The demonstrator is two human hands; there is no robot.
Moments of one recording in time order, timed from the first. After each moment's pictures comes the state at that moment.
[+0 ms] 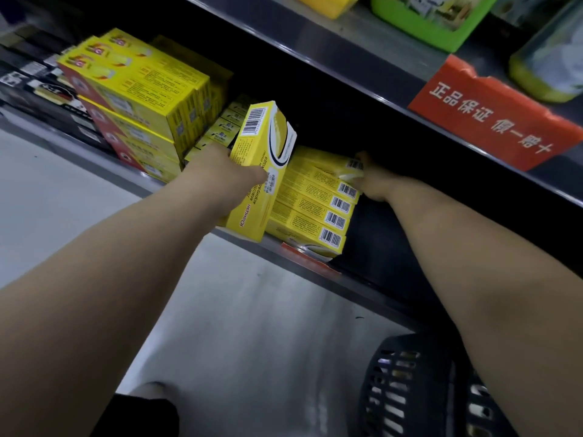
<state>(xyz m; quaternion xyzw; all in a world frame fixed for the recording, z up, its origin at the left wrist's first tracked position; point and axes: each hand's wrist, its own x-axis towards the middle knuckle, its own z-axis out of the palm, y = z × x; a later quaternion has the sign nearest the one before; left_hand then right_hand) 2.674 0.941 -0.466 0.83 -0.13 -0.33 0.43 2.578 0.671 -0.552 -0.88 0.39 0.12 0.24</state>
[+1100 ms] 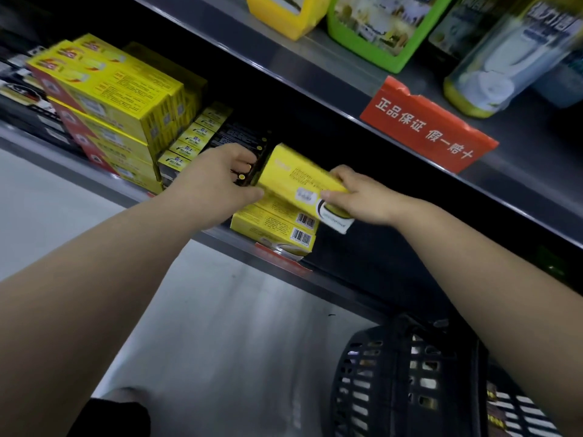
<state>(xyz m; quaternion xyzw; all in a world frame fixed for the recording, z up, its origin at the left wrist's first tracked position) 2.660 0.939 -0.470 0.80 -0.34 -0.28 0.42 2.525 0.738 -0.461 -0.91 0.30 0.15 0.25</state>
